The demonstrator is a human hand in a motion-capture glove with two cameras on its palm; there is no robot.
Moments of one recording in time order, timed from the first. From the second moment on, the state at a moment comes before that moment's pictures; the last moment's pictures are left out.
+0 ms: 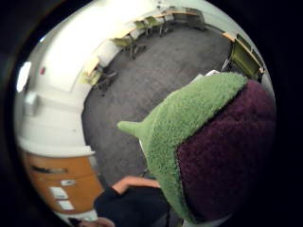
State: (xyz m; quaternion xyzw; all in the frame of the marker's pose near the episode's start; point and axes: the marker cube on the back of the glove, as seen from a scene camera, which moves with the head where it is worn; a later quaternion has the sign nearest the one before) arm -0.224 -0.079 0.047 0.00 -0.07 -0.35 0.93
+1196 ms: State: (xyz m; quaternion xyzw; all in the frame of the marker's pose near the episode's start) arm 0.085 -0.062 0.055 -0.02 0.10 -0.11 0.99
